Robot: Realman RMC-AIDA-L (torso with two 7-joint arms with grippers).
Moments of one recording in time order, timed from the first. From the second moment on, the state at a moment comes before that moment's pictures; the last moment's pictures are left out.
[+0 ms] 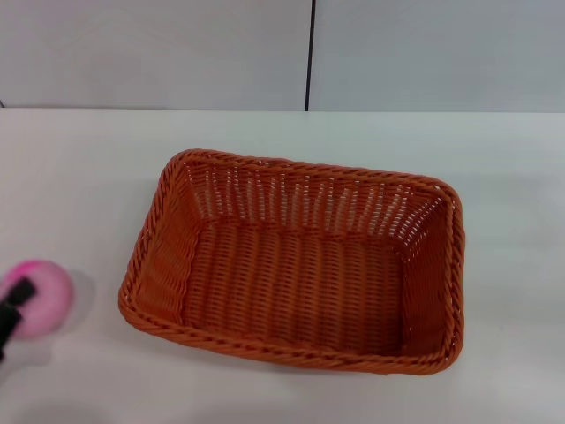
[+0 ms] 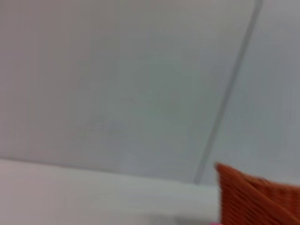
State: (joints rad) left arm -0.11 -2.05 -0.21 0.36 -0.88 -1.74 2.22; right arm 0.32 2.06 -0.38 -0.31 -1.13 -1.58 1.04
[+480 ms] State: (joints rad) left arm -0.19 -2.05 -0.54 0.20 -0.89 -1.91 2.17; right arm 0.31 2.06 -0.38 -0.29 -1.13 -1.59 1.04
